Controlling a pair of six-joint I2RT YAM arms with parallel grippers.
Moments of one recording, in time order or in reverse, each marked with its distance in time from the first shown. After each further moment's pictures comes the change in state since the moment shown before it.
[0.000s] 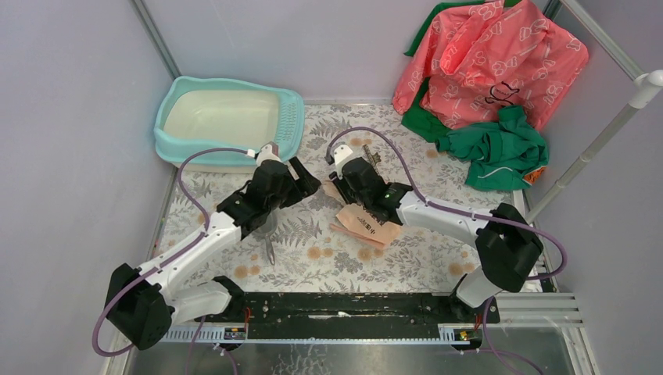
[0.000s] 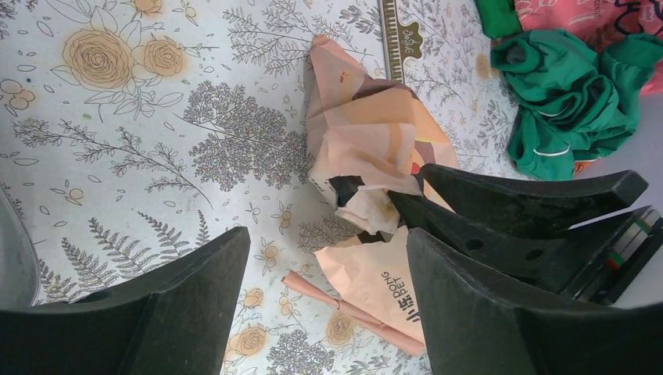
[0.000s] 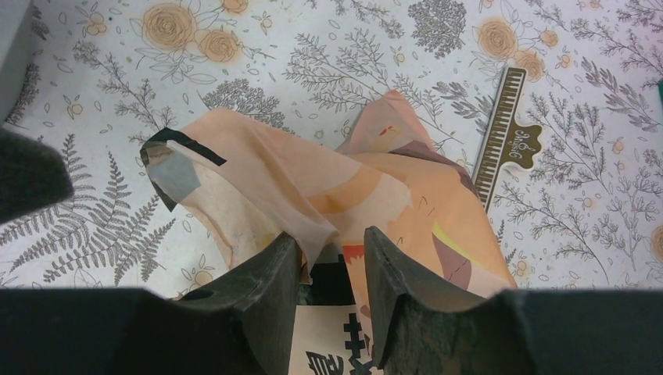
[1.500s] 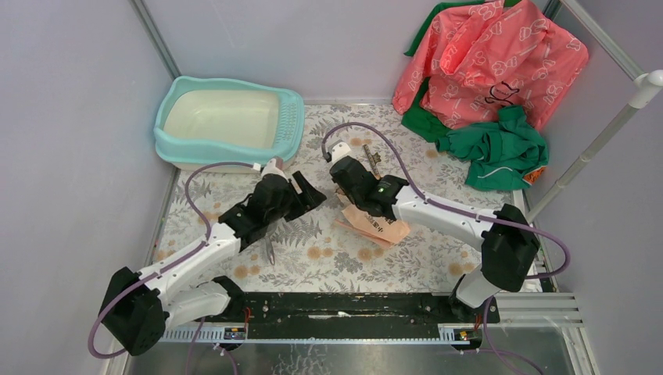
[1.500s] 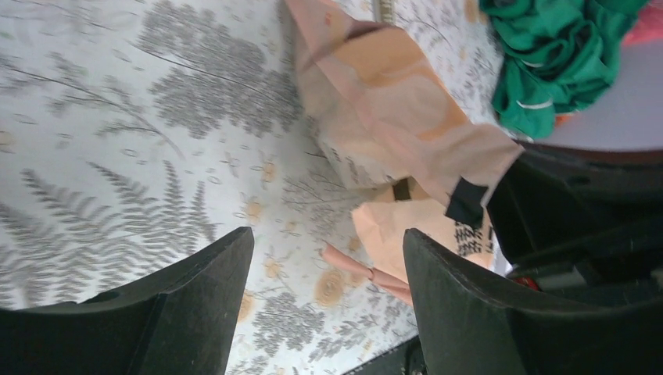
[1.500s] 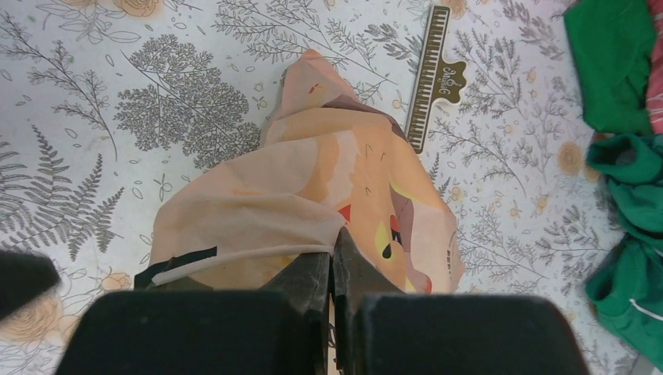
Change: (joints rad) left arm -0.029 -0.063 -0.141 0.077 0.090 -0.066; right arm 0.083 0.016 0.167 -0.332 0.251 0.068
